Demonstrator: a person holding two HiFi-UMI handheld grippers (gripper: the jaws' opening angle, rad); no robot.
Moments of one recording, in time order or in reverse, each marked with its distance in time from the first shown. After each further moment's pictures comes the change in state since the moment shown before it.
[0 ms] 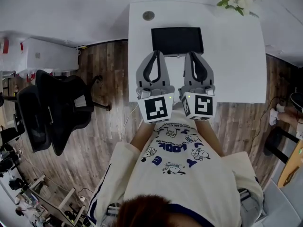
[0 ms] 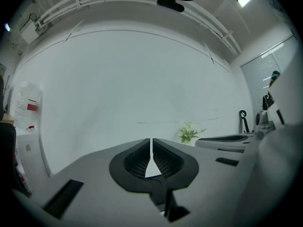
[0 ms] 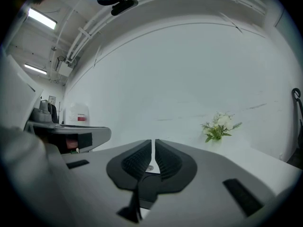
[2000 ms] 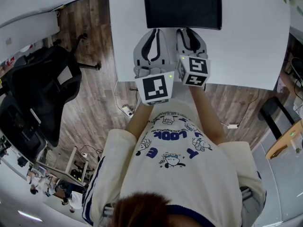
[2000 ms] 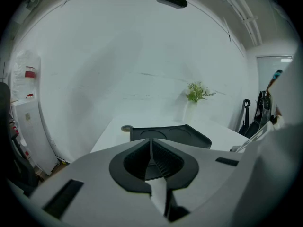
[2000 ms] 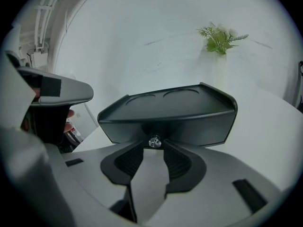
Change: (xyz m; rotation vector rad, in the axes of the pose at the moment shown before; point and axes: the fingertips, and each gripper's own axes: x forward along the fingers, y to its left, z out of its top) left arm 0.055 0.011 -0.171 -0.088 0.368 0.000; right arm 0.061 -0.014 -0.254 0.168 0.590 0.015
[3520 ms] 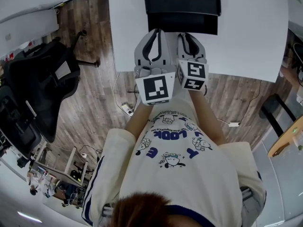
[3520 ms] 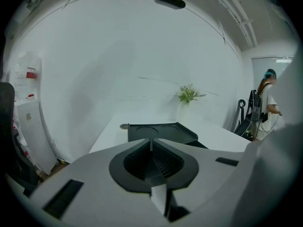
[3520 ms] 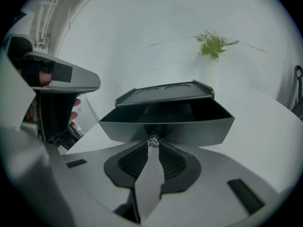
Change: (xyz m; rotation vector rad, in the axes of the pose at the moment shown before) left arm -0.045 -0.018 -0.013 0.011 -0.022 -0.028; right arm -0.051 0.011 -0.045 -0.021 0.026 -0.029
